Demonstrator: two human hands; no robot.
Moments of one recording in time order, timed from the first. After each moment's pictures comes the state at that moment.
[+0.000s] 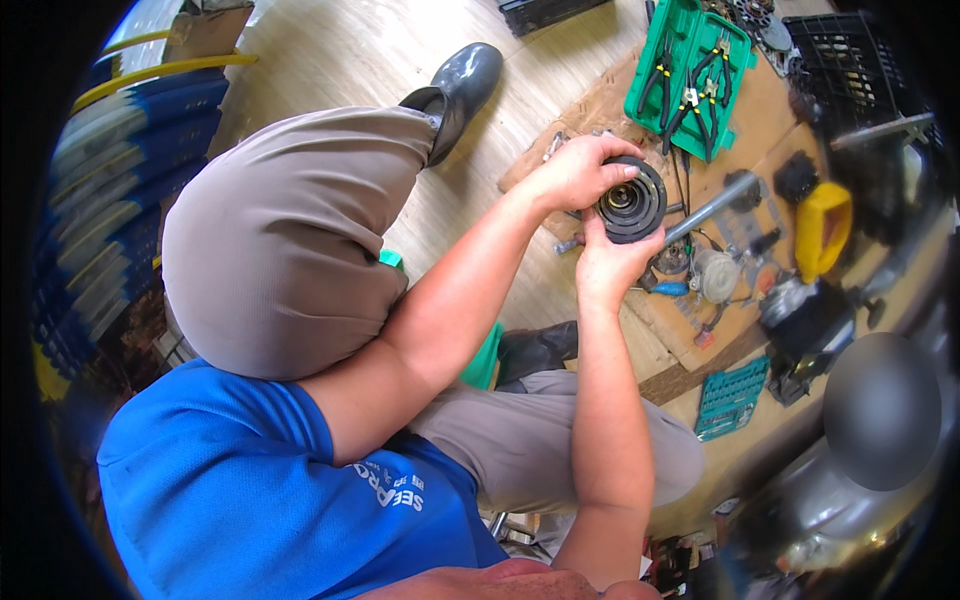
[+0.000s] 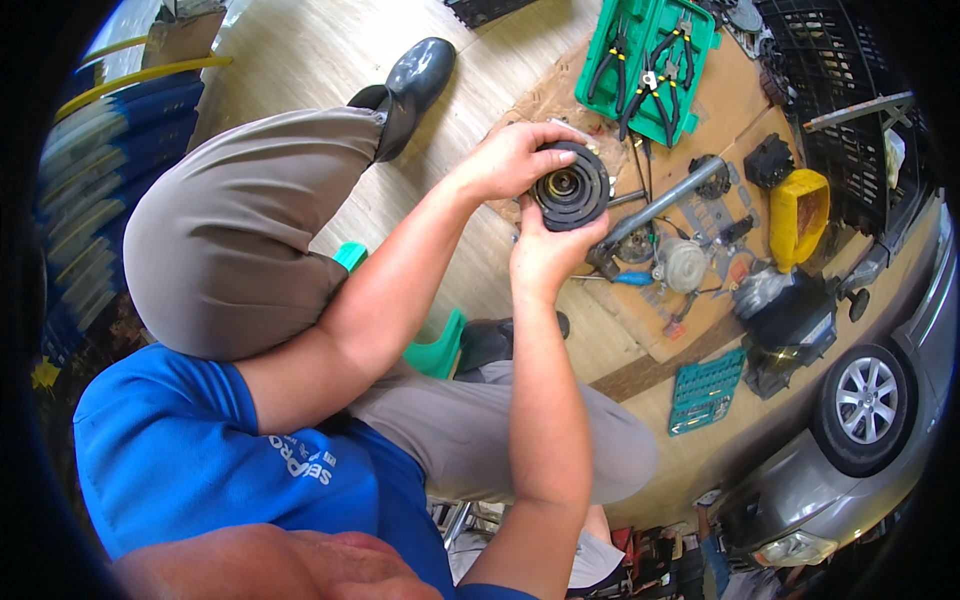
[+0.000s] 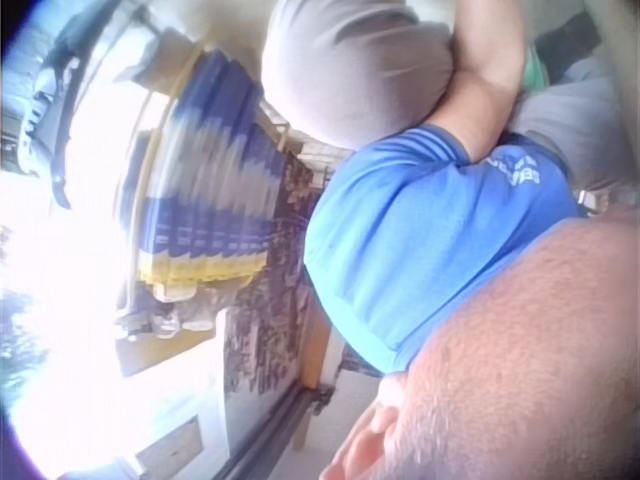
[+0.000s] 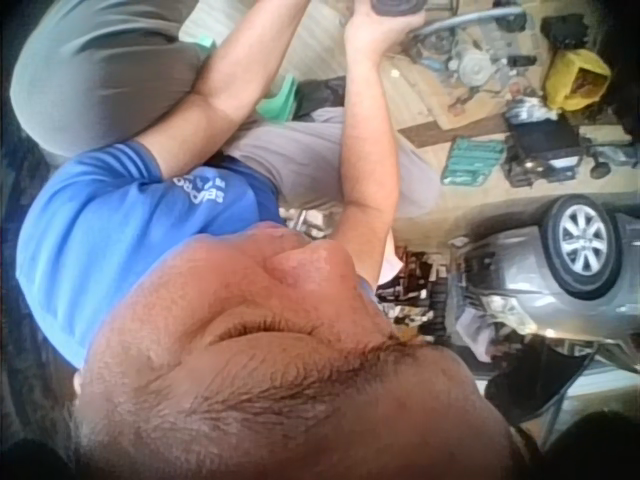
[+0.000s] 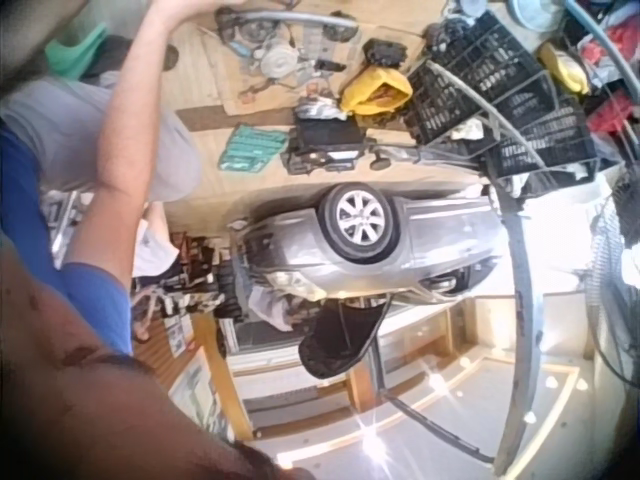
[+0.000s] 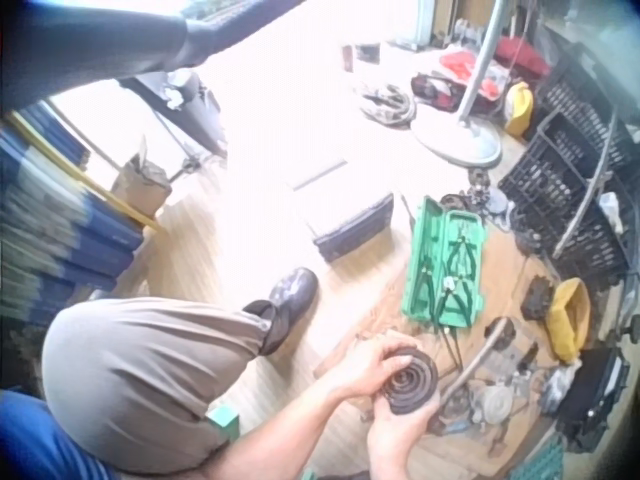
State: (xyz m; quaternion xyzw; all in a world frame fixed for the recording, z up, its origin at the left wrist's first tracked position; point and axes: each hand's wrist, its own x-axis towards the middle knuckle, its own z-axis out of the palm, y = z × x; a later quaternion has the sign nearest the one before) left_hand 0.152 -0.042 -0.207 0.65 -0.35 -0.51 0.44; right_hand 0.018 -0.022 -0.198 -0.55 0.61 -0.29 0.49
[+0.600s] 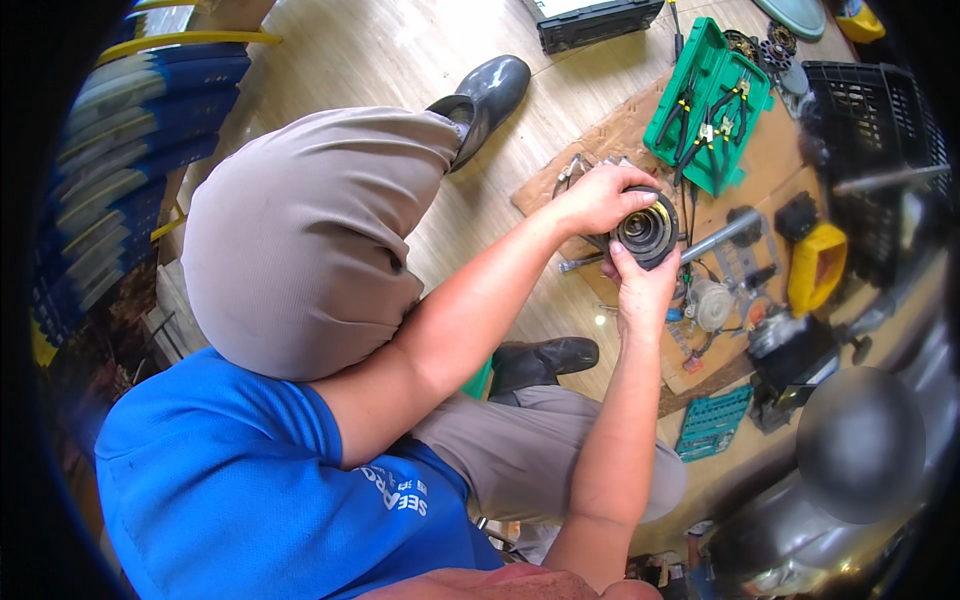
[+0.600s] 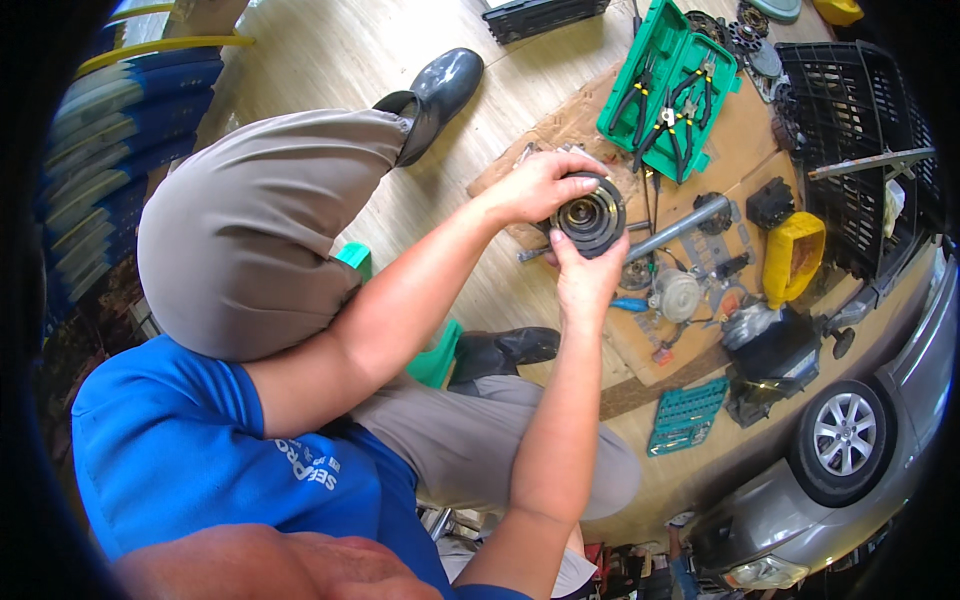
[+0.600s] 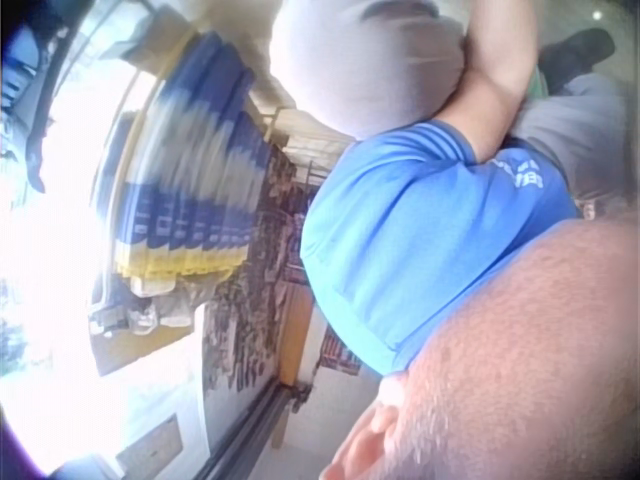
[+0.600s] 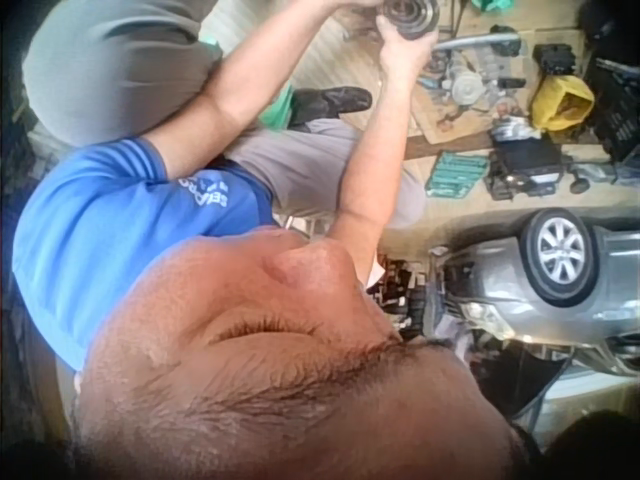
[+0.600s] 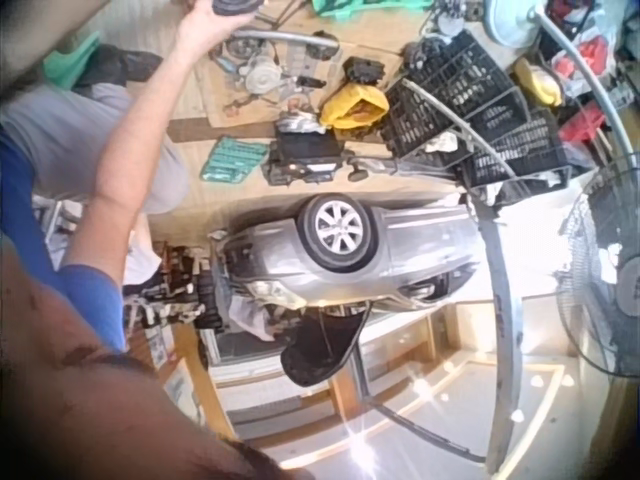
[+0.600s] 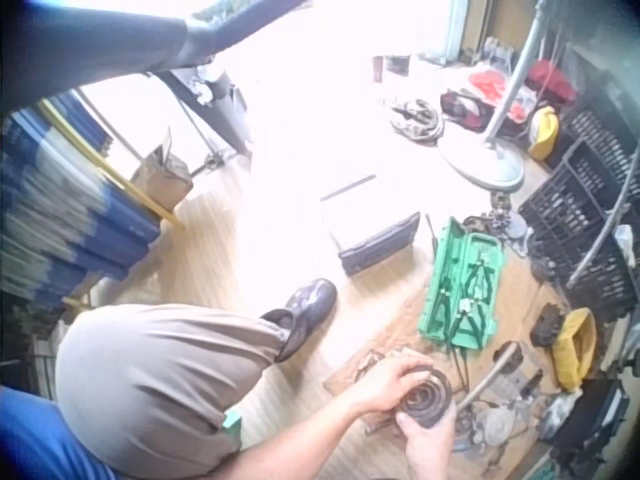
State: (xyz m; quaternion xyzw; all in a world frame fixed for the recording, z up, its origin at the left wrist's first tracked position) left_hand 0.148 -0.041 -0.214 0.63 -0.32 -0.50 0.50; right_hand 0.008 -0.061 -0.157 -0.46 0.61 -0.14 0.63
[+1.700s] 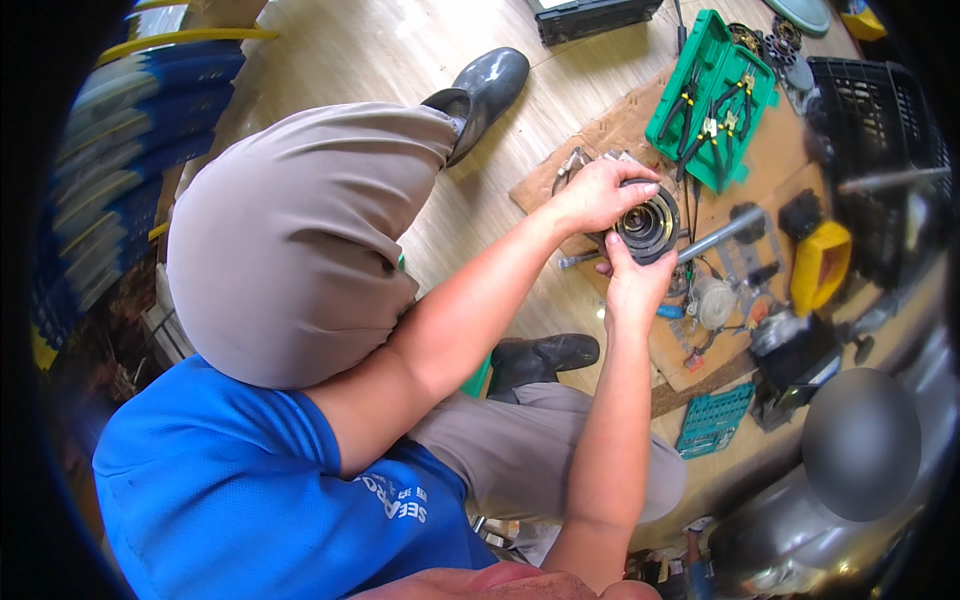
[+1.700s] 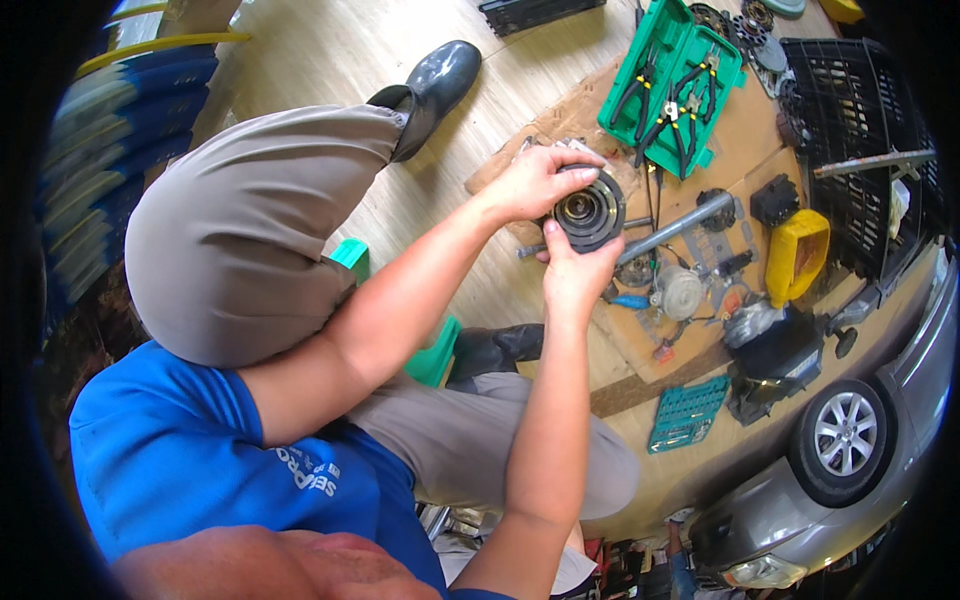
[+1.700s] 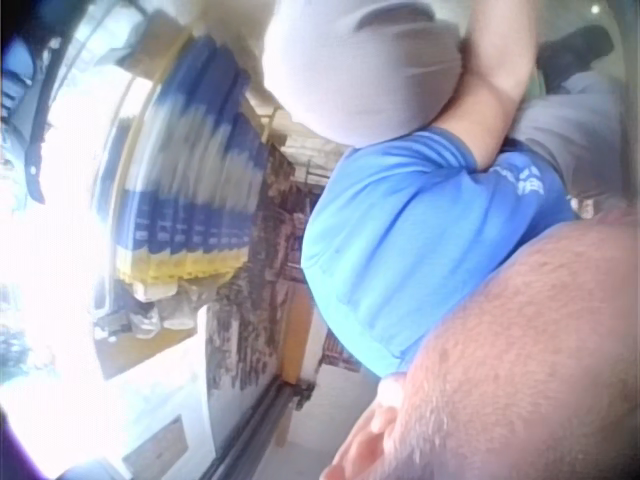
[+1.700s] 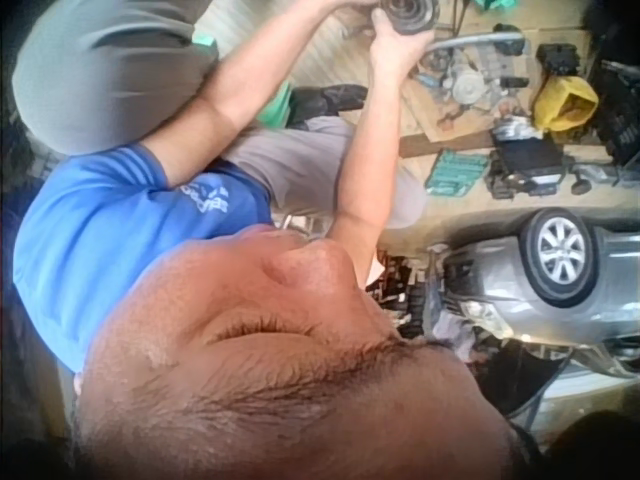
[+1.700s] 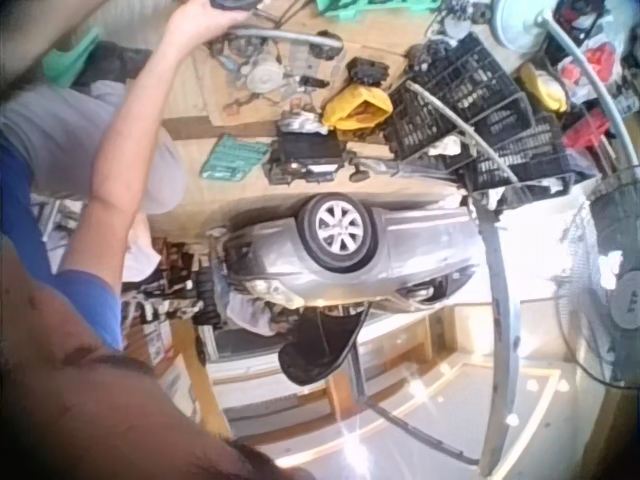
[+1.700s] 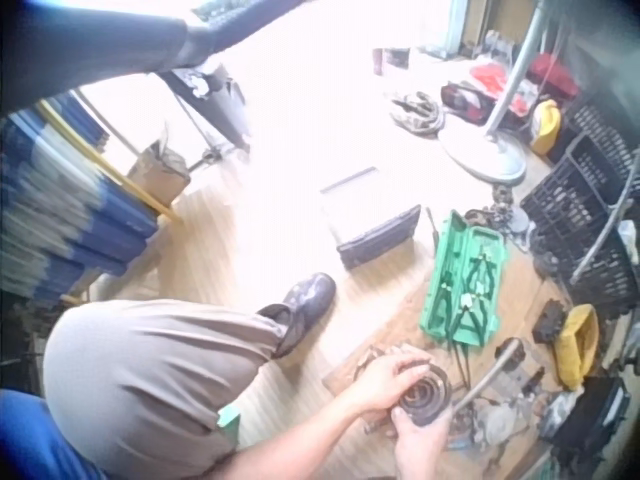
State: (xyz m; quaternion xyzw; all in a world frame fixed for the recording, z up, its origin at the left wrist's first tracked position) left_hand 0.145 -0.039 -0.214 0.64 -0.26 -0.51 0.52; right_hand 0.018 -0.049 -0.166 -0.48 0.63 -0.18 0.59
